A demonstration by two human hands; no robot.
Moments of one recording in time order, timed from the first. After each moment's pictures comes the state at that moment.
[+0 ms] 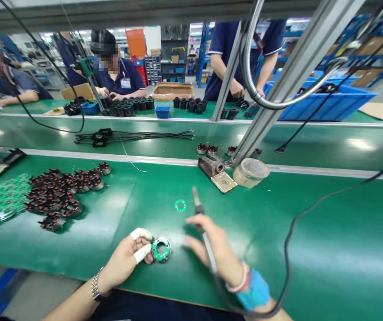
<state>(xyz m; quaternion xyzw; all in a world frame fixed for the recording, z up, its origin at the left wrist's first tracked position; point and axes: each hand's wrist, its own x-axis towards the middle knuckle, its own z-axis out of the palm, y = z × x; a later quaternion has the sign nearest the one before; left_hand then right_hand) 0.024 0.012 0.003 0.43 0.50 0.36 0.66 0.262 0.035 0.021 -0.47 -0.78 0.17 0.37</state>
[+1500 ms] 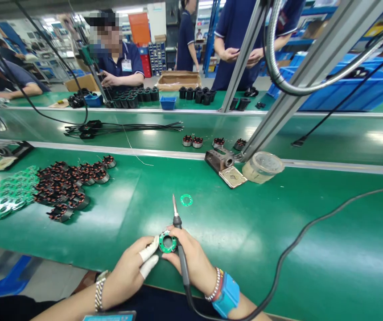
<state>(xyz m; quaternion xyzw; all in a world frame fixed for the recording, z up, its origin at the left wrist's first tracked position) 0.013 -0.011 -0.004 0.76 0.47 0.28 0.35 0.201 0.008 -0.014 -0.39 -0.78 0.29 0.39</state>
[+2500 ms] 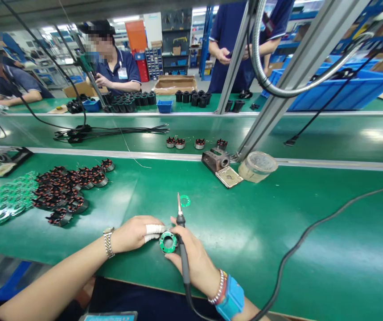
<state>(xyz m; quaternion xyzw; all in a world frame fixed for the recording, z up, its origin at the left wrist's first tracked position) 0.002 0.067 0.015 0.92 0.26 0.15 0.25 0.212 0.005 -0.006 -0.43 -0.76 0.33 0.35</state>
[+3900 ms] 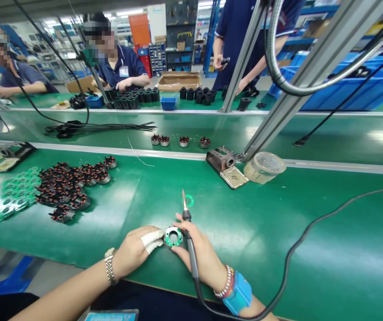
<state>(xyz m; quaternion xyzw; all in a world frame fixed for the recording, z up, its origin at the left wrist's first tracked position) 0.010 0.020 -0.008 0.85 0.38 0.31 0.17 0.214 0.015 -0.003 -0.44 -0.75 0.34 0.36</state>
